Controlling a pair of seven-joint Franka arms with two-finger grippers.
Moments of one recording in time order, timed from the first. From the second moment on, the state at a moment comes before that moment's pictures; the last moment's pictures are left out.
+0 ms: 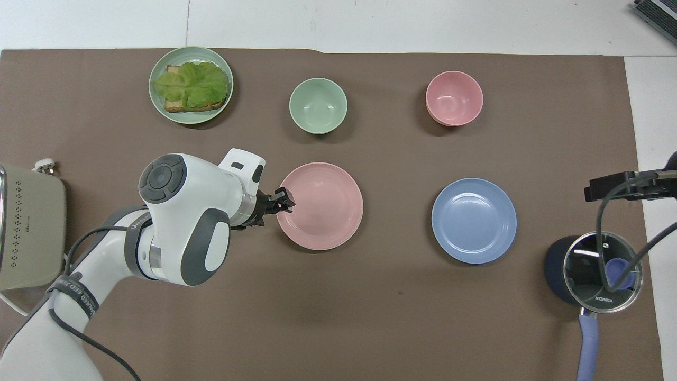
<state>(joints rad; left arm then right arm) -0.36 0.16 -0.11 -2.08 -0.35 2.28 -0.58 0.04 -0.08 -0.06 -1.66 0.02 1.57 -0.02</state>
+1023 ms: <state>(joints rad) 0.00 0.03 -0.07 -1.55 -0.01 1.59 -0.09 0.04 -0.08 -0.06 -1.93 0.03 1.85 -0.06</state>
